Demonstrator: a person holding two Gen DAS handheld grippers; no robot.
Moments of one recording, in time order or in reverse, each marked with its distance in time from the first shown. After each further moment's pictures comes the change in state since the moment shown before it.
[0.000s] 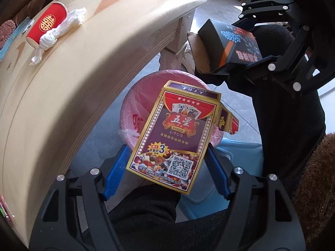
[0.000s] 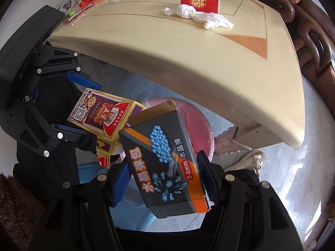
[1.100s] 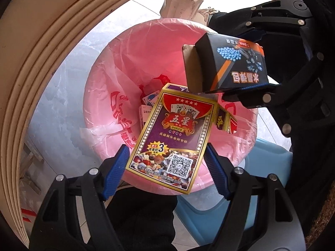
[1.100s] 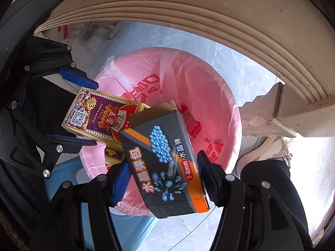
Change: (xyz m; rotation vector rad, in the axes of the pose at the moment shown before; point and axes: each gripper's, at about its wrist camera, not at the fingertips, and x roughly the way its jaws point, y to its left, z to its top) left arm 0.150 0.029 0.023 -0.062 0.241 -0.112; right arm 0.160 -0.036 -0.003 0.071 0.195 0.060
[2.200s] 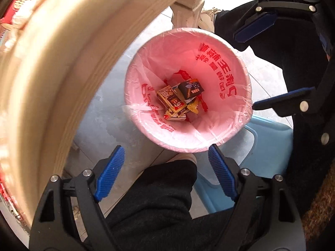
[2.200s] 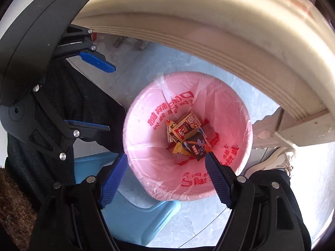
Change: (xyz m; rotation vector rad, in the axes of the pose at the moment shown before) left arm -0.097 -0.024 -0.037 0.053 0.009 0.245; right arm -0.100 0.049 -0.018 -0.123 -0.147 0.086
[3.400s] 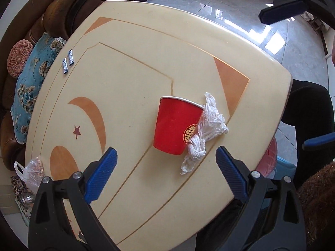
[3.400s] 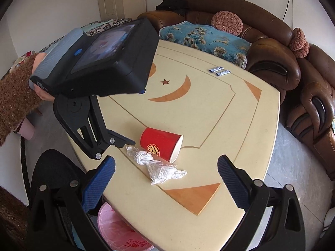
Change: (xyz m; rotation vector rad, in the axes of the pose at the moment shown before) left arm -0.166 0.218 0.167 0.014 -0.116 0.088; right arm -0.191 -0.078 0.228 -0.163 -0.317 -0.120
